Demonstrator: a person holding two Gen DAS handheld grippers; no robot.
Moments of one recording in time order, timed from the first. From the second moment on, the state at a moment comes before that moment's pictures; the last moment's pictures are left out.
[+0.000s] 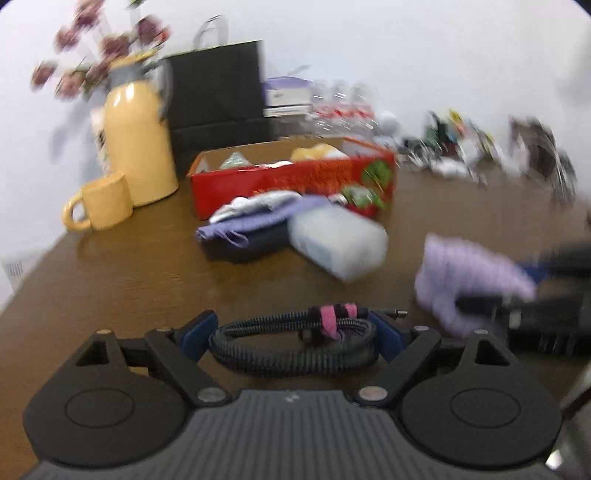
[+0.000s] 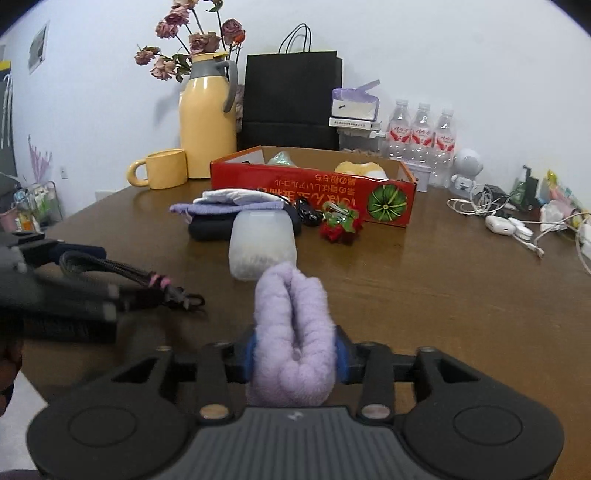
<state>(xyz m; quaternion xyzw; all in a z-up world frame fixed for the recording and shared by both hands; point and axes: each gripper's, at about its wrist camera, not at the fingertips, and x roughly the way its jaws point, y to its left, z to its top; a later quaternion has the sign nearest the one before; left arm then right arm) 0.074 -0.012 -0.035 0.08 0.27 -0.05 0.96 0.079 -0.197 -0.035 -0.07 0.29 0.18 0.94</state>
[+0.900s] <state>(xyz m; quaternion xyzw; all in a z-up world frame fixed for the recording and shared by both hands) 0.125 0.039 0.025 -0.02 0.26 -0.09 0.96 0.101 -0.226 0.027 -0.01 0.21 0.17 0.96</state>
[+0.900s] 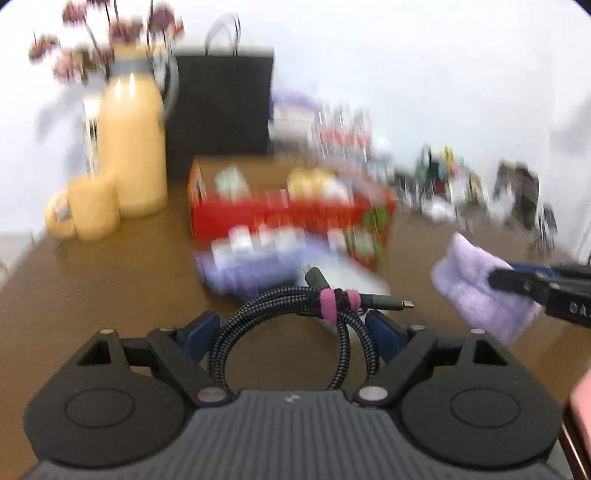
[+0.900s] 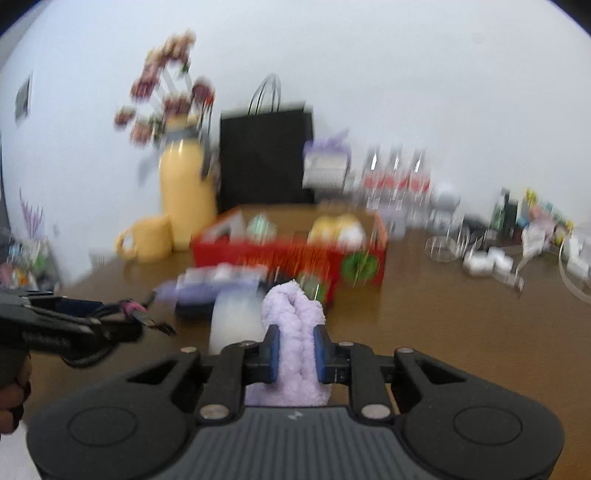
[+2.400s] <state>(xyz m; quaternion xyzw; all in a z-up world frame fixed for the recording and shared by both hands) 0.113 0.006 0.061 0.06 0.23 -0.09 0.97 0.116 -0.226 0.069 -0.07 0.22 0.17 0.96</state>
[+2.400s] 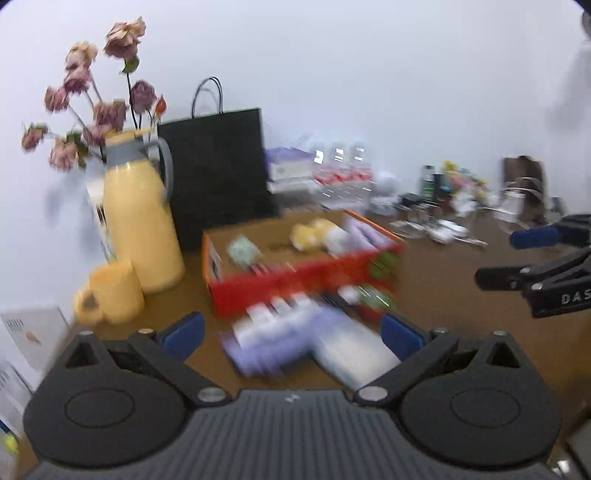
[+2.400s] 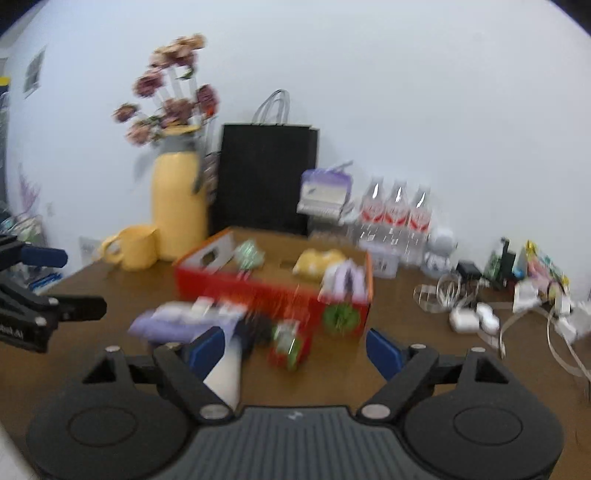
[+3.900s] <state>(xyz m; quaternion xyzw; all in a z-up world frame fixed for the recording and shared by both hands) 0.282 -0.020 -0.005 0.06 0.25 -0.08 0.96 0.293 -0.185 -0.036 -0.04 0.28 0.15 0.95</state>
